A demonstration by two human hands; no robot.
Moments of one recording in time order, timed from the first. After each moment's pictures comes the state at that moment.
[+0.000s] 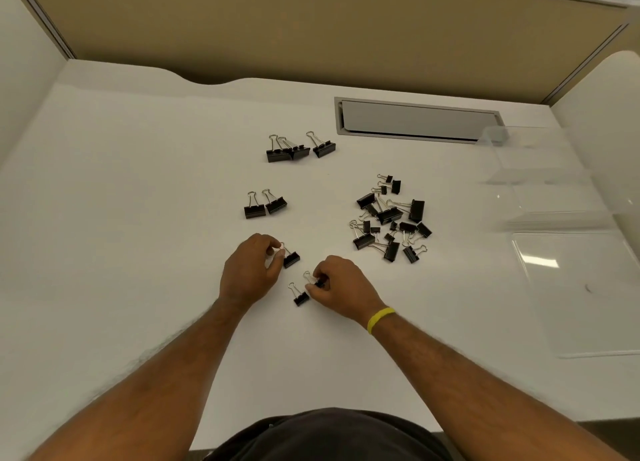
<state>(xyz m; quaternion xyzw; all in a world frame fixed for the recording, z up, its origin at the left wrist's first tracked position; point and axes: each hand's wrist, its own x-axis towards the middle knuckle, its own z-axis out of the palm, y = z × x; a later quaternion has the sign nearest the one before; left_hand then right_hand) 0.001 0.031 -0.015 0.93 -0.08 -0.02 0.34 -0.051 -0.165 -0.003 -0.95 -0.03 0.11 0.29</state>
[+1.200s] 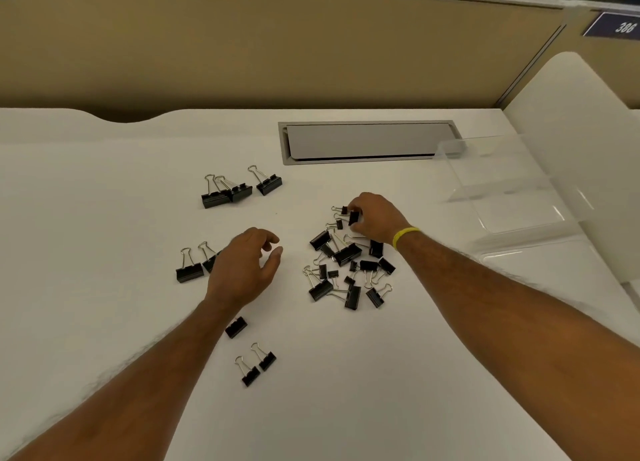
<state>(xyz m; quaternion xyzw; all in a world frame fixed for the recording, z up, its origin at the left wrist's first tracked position) 0.097 -0.067 0.009 0.92 -0.21 -0.01 0.33 0.124 -0.366 0.013 -0.98 0.05 0.13 0.14</state>
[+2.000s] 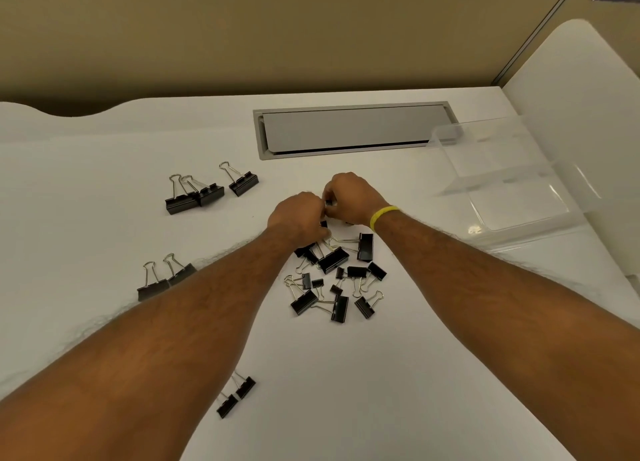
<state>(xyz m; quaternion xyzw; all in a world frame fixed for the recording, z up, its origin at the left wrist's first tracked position) 0.184 -0.218 0.001 0.92 -0.32 -0.17 0.11 0.170 -0.364 0.008 -0.99 -0.01 0.11 0.13</state>
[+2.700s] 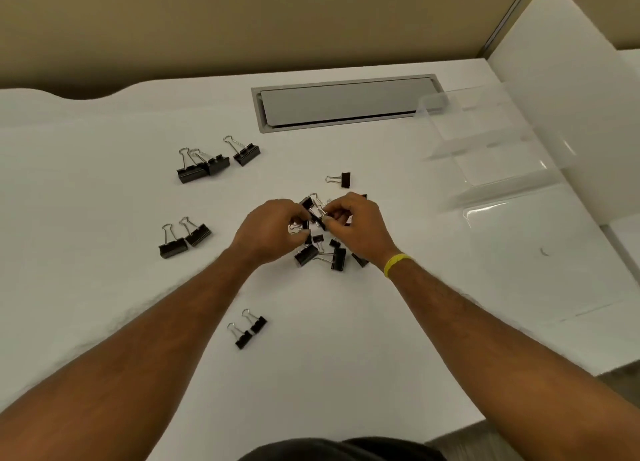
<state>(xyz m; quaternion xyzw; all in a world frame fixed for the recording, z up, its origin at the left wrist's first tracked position) 0.093 -0.126 0.034 0.89 -0.33 -0.14 0.28 0.021 -0.309 0.019 -0.89 0.10 -0.07 0.43</state>
